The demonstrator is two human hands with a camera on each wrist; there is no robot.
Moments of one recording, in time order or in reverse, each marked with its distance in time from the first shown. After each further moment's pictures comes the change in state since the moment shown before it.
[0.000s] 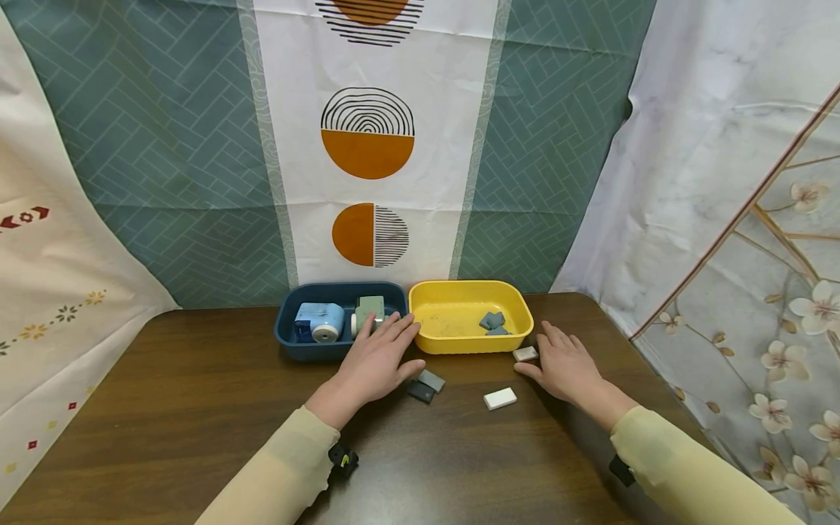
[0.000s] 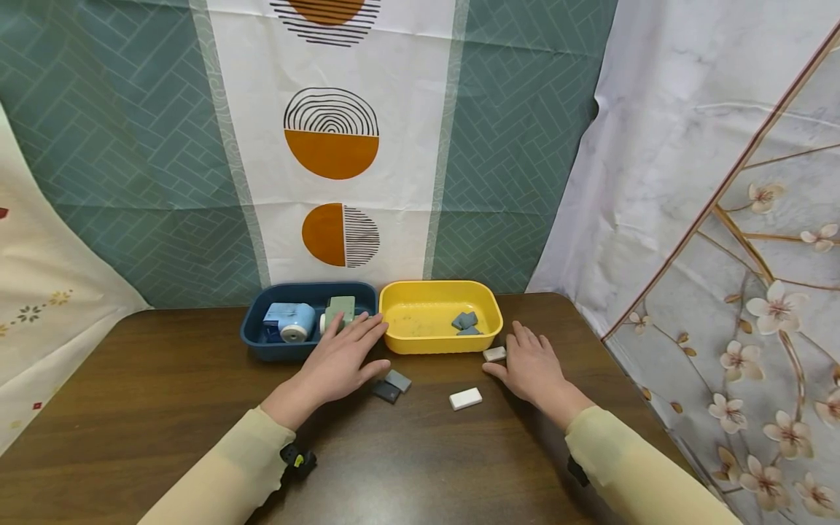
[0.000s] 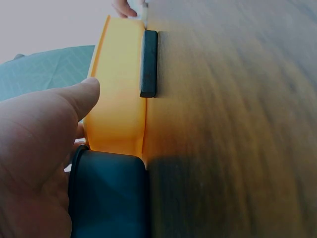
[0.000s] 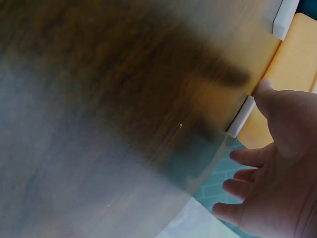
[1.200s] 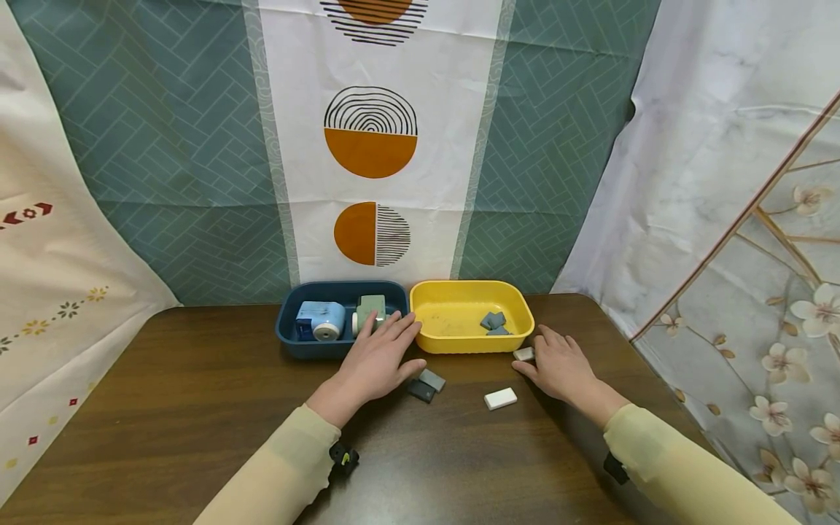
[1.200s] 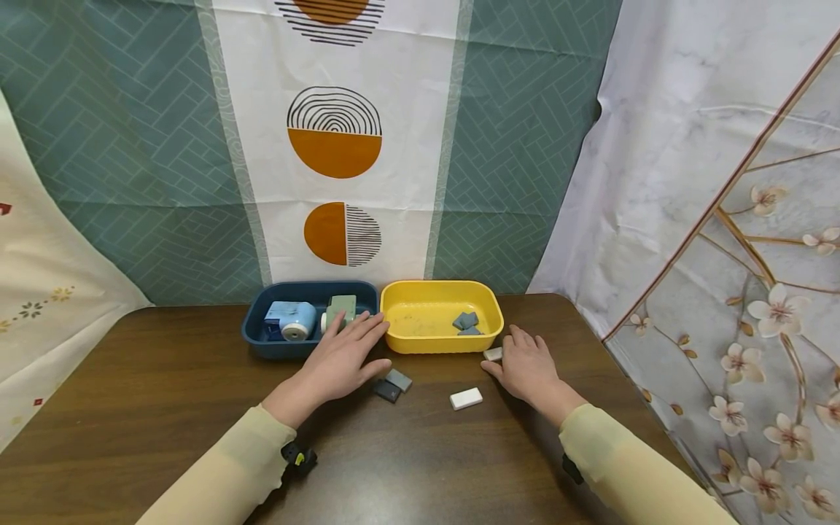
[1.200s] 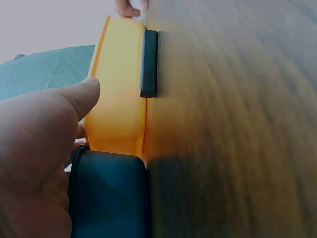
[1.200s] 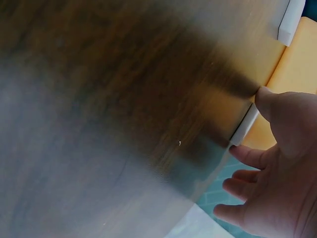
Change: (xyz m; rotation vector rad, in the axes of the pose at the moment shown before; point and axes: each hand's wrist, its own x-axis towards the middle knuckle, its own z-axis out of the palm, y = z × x) left_hand 0.002 -0.002 0.003 0.027 -0.024 -0.013; right_hand 0.008 -0.005 0.008 -0.003 0.011 -0.006
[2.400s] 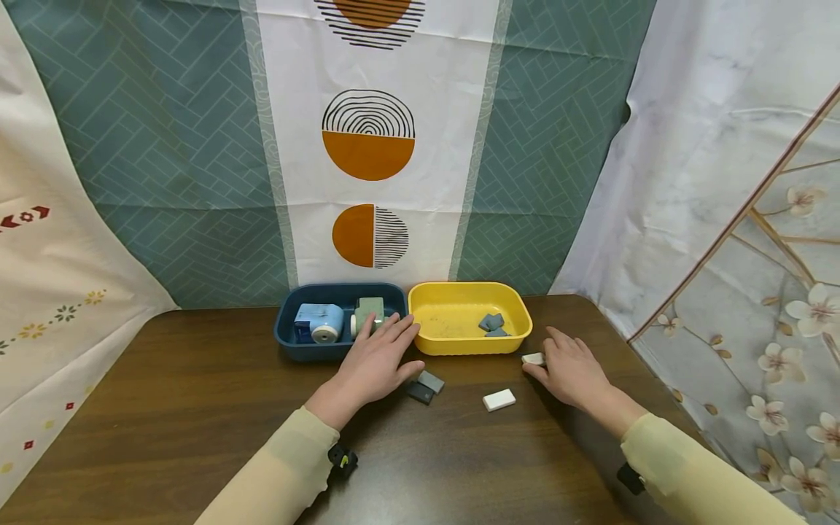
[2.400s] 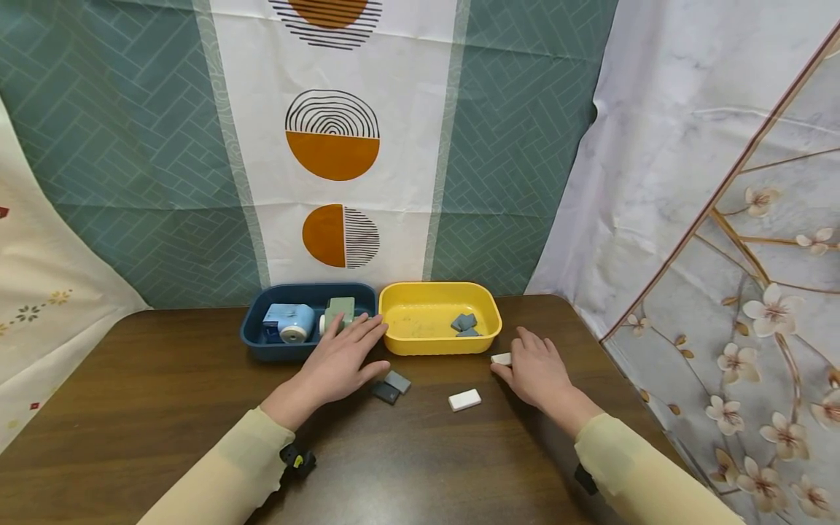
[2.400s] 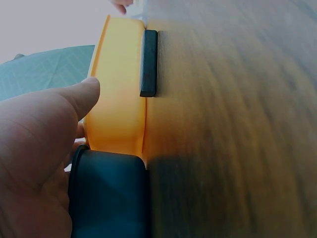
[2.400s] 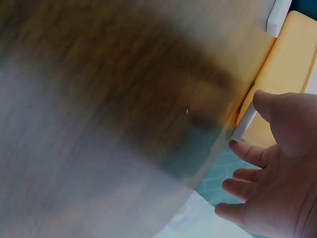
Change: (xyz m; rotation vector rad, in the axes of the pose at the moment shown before) left_hand -0.002 0.003 -0.004 -0.004 0.011 0.005; right_hand -0.016 0.011 -0.009 0.016 0.094 -0.029
